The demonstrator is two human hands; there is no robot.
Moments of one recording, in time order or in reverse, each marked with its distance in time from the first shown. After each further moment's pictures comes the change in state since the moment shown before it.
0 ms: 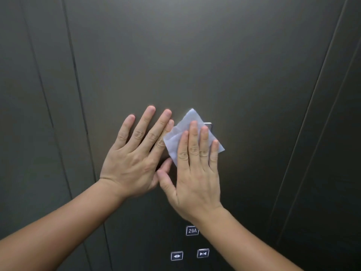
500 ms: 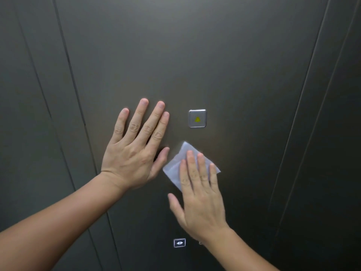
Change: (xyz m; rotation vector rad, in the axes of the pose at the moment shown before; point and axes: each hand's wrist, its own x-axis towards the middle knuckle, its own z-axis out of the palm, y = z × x) left_hand -0.007 0.006 0.001 -0.008 -0.011 -0.011; right_hand -0.082 0.012 0.013 -0.023 -0.129 -0.048
